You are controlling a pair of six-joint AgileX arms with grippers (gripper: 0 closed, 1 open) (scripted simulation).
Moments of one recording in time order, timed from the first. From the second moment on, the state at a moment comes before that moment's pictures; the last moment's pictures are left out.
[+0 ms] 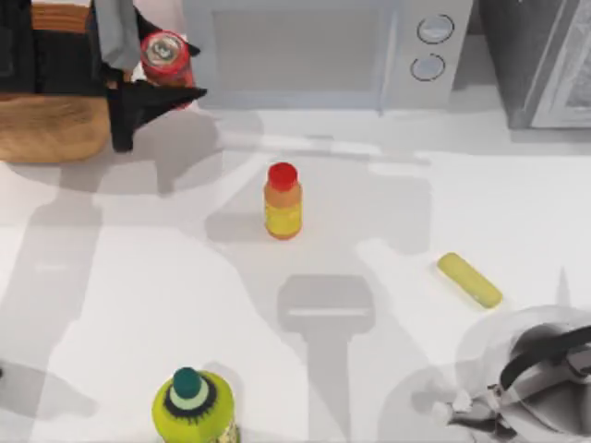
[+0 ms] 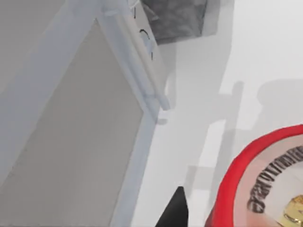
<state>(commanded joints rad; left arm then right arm) -0.04 2.02 1.41 -0.22 1.08 1.12 0.00 0.00 0.00 0.00 0.00 0.00</state>
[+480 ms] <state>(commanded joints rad) 0.29 2.08 1.92 -0.68 1.04 0.87 0.00 0.00 0.00 0.00 0.00 0.00</state>
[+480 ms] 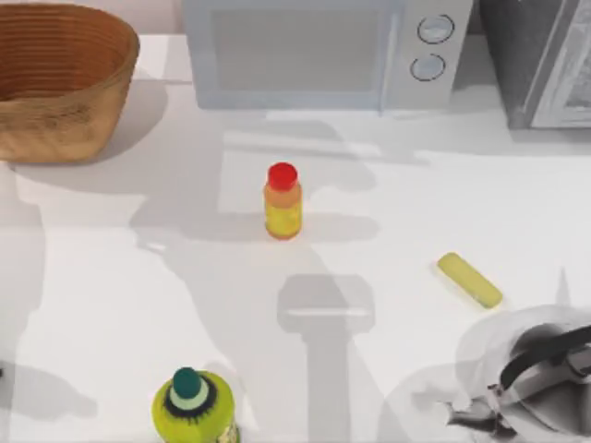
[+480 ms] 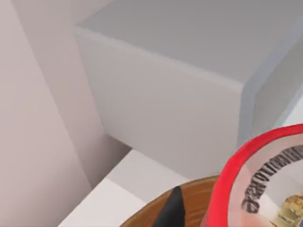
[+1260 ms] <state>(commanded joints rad) 0.34 2.09 1.94 -0.67 1.00 0.76 0.00 0.00 0.00 0.00 0.00 0.00</state>
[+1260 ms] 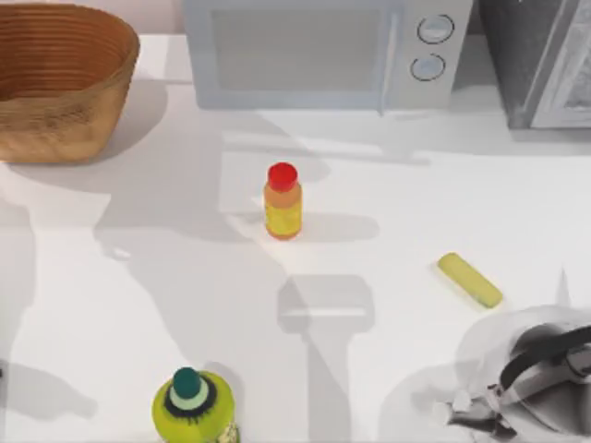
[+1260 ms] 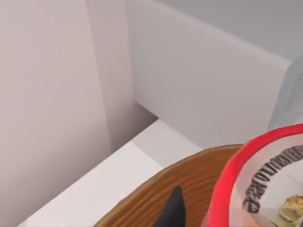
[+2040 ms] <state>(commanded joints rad) 0.27 2.14 1.88 -0.50 0.96 0.67 0.00 0.00 0.00 0.00 0.00 0.00</state>
